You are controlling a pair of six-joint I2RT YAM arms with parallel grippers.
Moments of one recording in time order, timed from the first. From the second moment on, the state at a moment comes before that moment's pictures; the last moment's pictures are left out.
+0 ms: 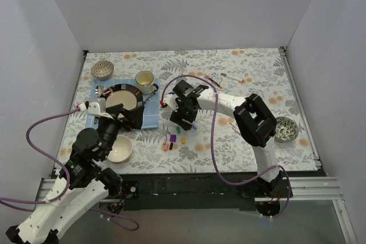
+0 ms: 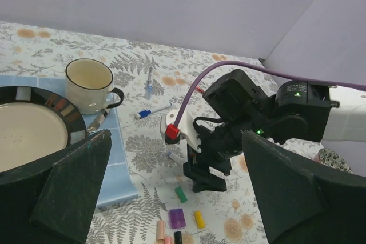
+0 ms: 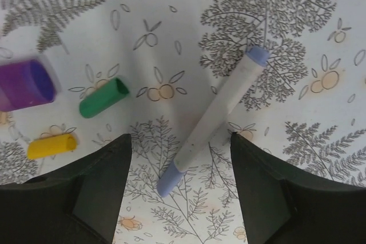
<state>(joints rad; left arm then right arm) -0.68 0.38 0.65 -0.22 -0.37 -0.38 0.81 2.04 1.50 -0.68 -0.22 -0.44</state>
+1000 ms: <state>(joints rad) -0.68 0.60 0.47 0.00 -0.09 -0.63 0.53 2.00 1.41 -0.65 -0.36 -0.35</state>
